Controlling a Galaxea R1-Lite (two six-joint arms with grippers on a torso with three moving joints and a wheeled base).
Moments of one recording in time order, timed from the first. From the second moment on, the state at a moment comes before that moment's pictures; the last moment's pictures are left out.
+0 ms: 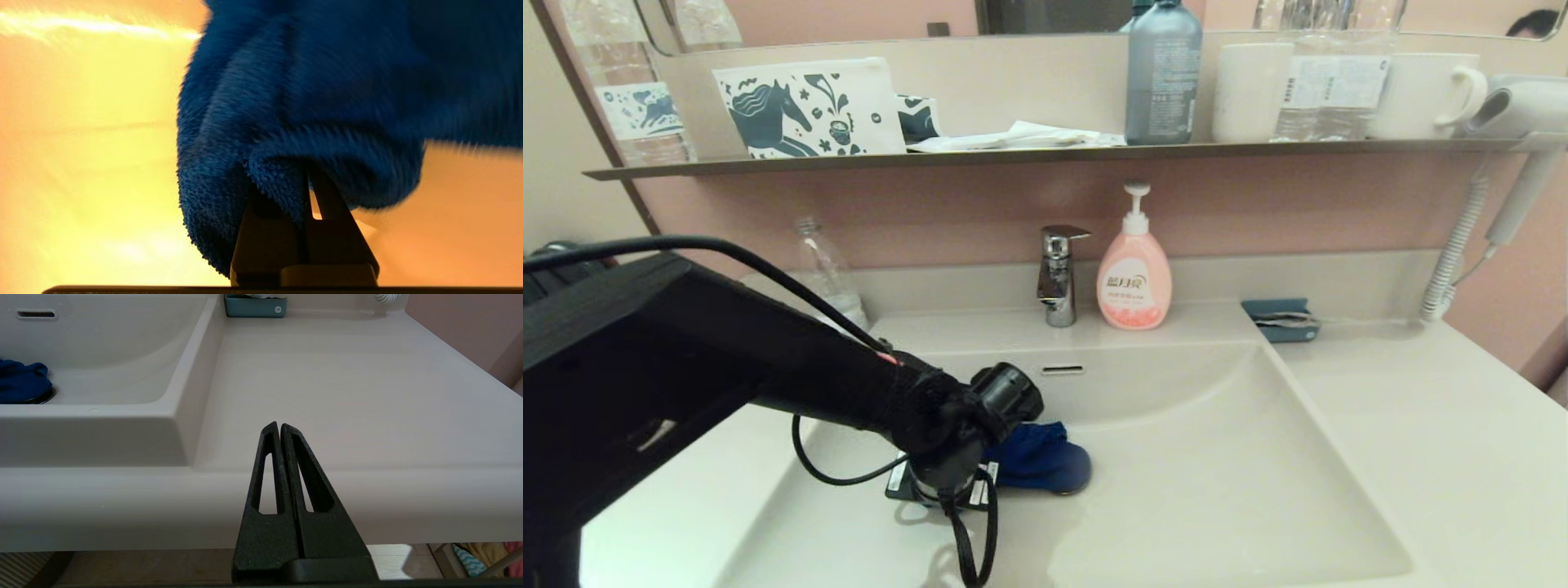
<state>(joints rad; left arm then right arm) -0.58 2.10 -1.15 0.45 0.54 -0.48 0.00 0.00 0.00 0.00 0.03 -0.02</state>
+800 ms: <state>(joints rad) -0.55 2.17 -1.12 -0.08 0.55 -0.38 0.00 0.00 0.00 0.00 0.03 -0.02</state>
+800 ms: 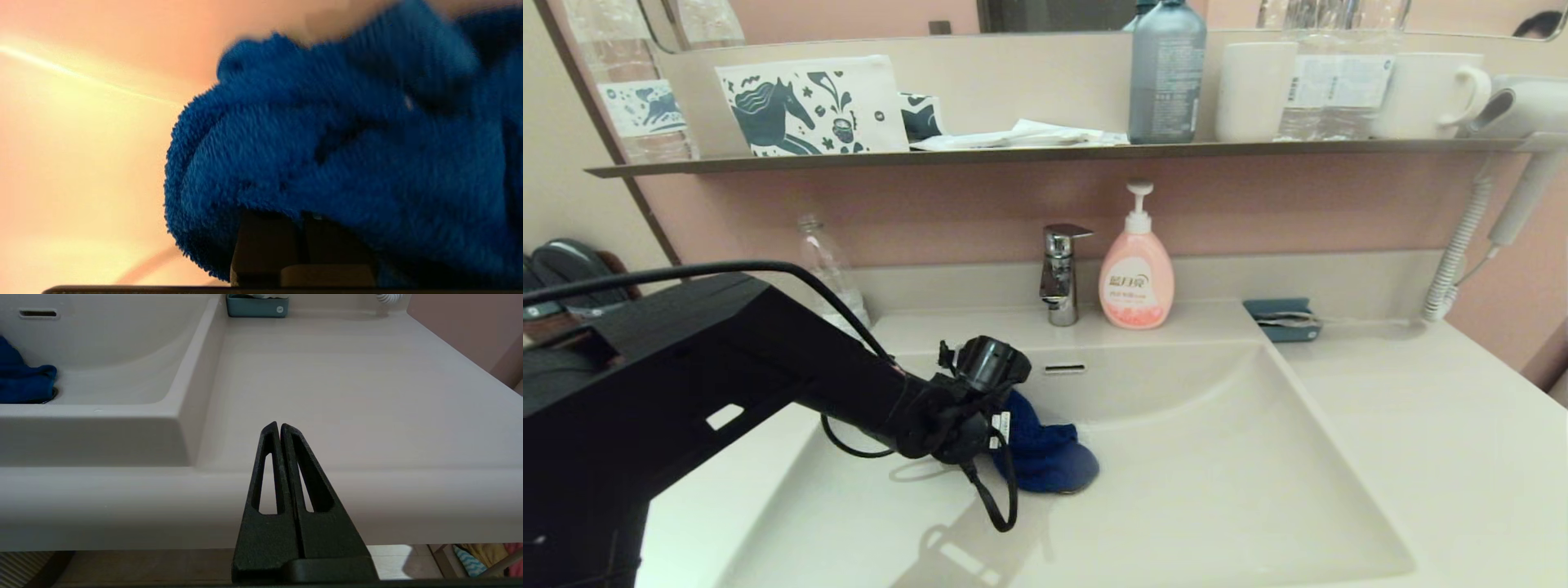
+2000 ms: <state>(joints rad) -0.81 2.40 -1.67 0.18 0.63 -0.70 0.00 0.00 0.00 0.00 0.03 -0.02</state>
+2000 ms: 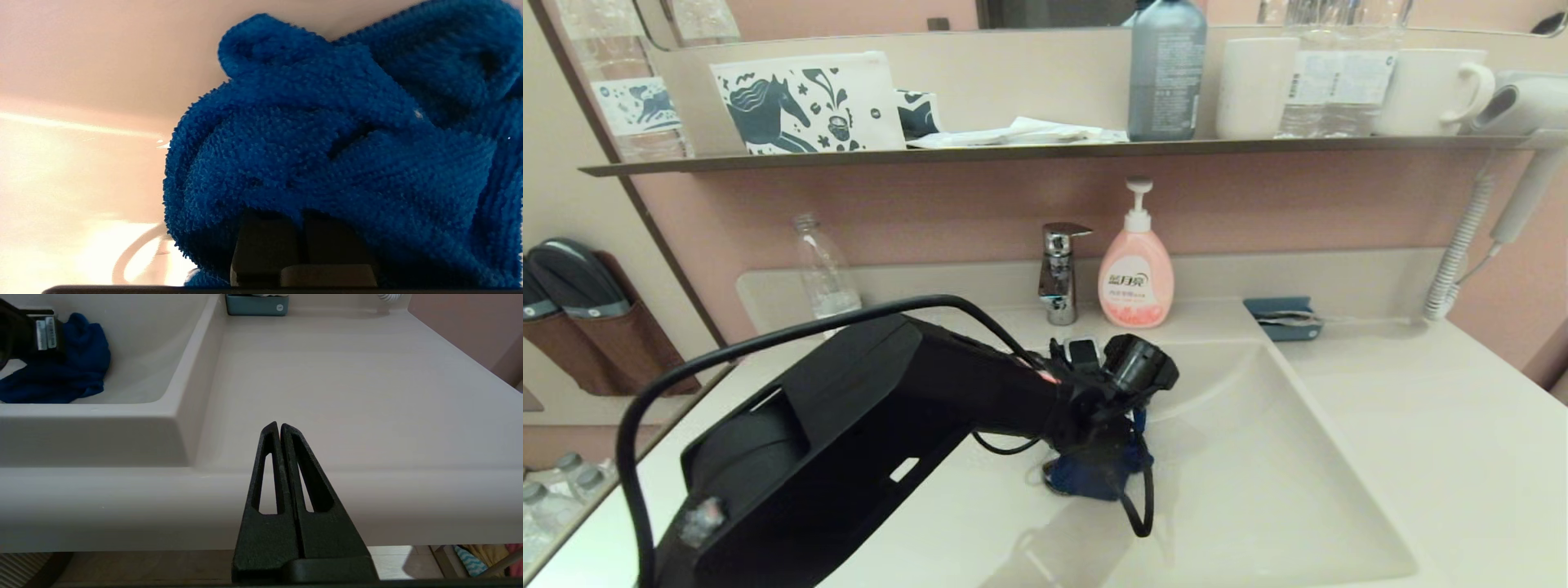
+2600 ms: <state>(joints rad) -0.87 2.49 -1.91 0.61 0.58 -0.92 0.00 0.00 0.00 0.00 0.03 -0.02</state>
